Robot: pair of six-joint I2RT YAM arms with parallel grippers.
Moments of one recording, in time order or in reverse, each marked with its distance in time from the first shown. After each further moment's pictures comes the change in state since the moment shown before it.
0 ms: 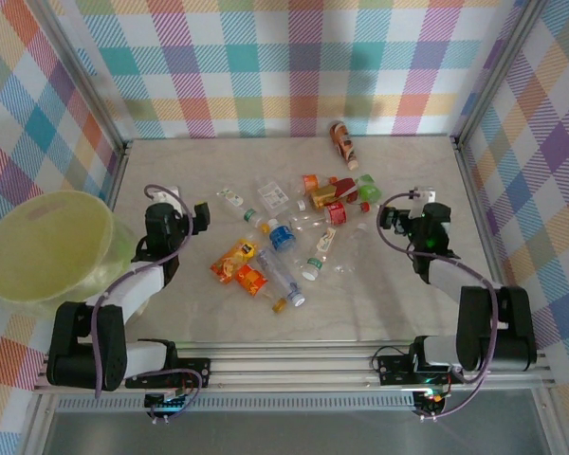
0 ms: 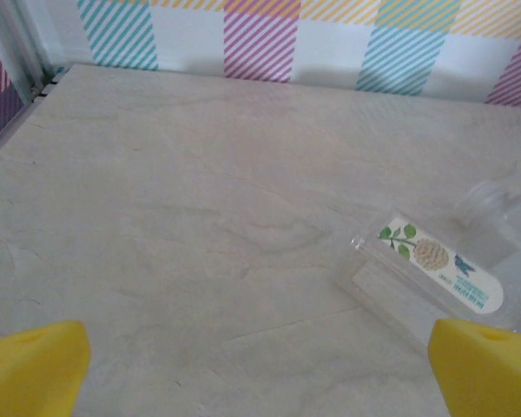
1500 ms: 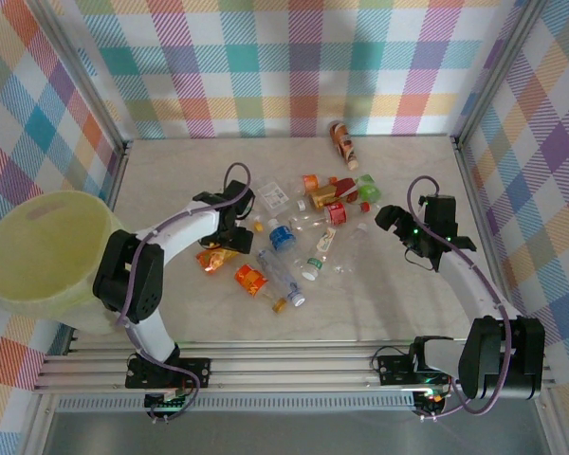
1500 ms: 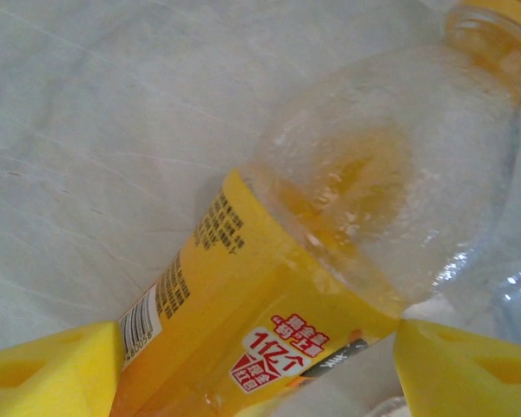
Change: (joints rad) left arm -0.340 0.491 0.650 -1.134 -0.039 -0.120; right arm 0.000 -0.127 0.203 -0.721 -0.198 0.501
